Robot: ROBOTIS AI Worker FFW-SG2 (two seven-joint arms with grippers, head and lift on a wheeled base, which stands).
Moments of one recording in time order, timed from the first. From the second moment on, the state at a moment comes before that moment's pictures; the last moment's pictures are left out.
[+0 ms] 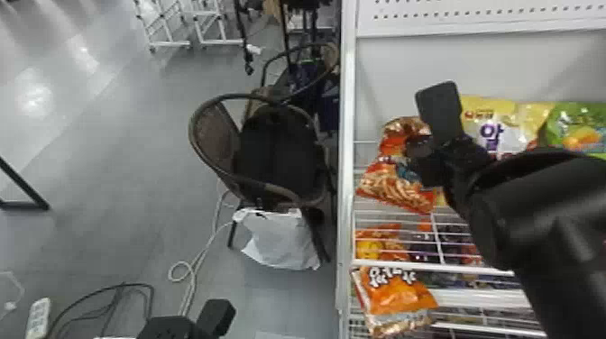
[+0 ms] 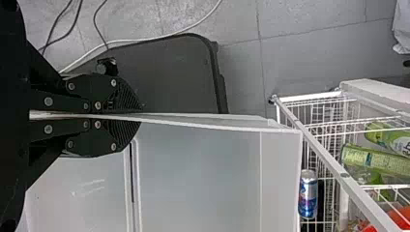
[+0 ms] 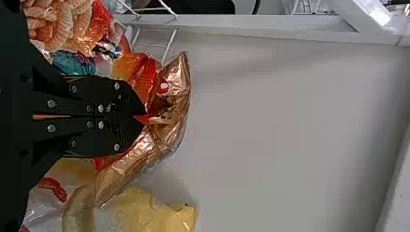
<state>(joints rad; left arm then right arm) 0.23 0.00 -0.13 -1.76 -1.11 1.57 -1.37 -0.29 -0.11 0.34 -1.84 0.00 1.01 -0.09</state>
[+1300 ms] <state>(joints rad) 0.18 0.00 -0.16 -1.75 -1.13 1.57 -1.37 0.10 -0.27 -0.17 -2.35 -0.21 1.06 0.17</state>
